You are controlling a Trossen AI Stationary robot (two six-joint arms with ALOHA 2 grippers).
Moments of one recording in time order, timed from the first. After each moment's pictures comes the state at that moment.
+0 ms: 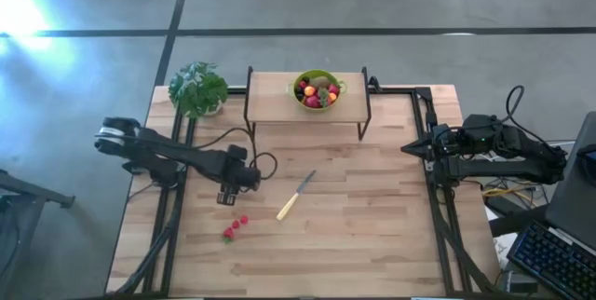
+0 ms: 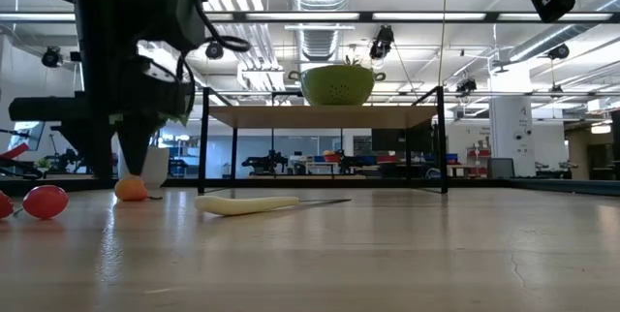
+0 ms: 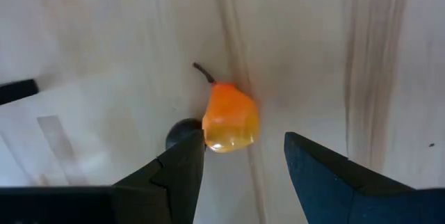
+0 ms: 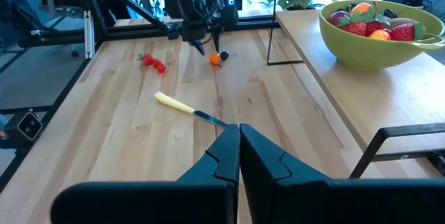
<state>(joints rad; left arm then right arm) -0.15 1.44 0.79 -0.85 -0.24 0.05 -0.08 0.30 0.70 -0.75 -0.05 0.07</state>
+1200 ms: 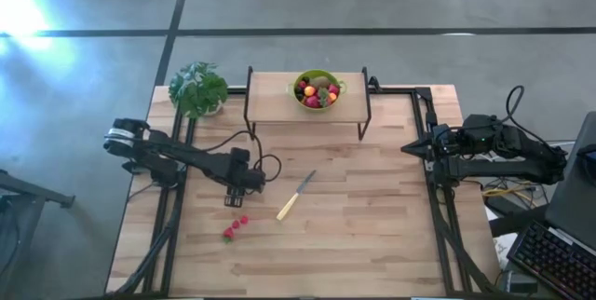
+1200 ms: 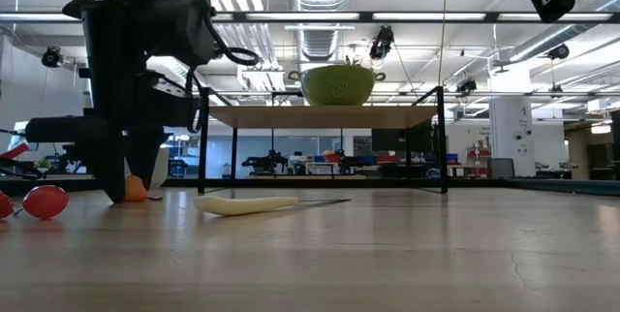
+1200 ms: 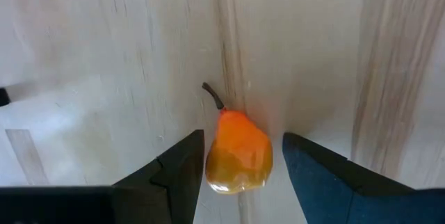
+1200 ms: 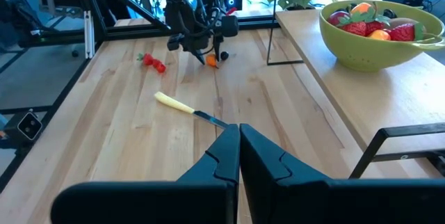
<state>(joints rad) -0.14 1.53 0.79 -0.74 -0.23 -0.04 -0.08 0.30 0.70 -0.75 -0.05 0.07</state>
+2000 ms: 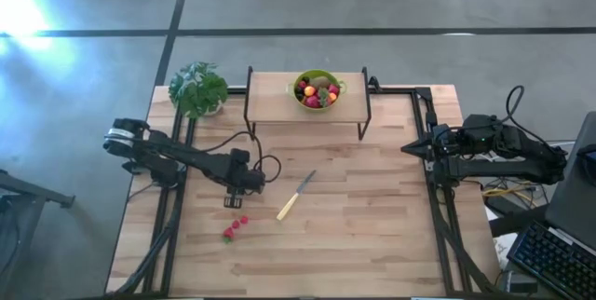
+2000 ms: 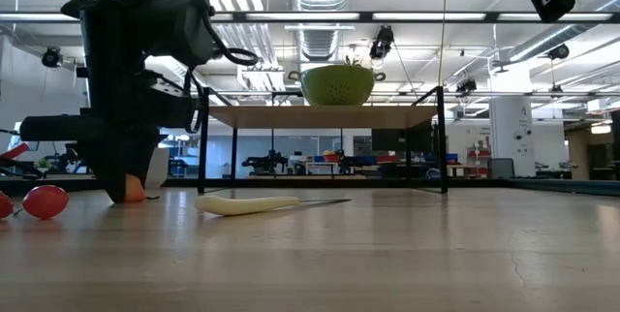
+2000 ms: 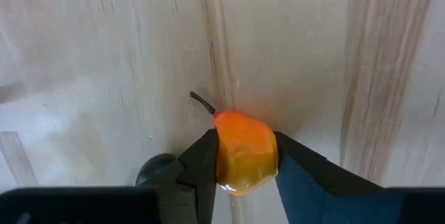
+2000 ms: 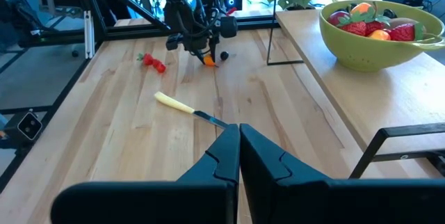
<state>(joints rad) -0.15 1.53 0.78 -0.76 -0.21 -0.04 -0.08 0.30 0.70 -0.75 -0.05 0.07</state>
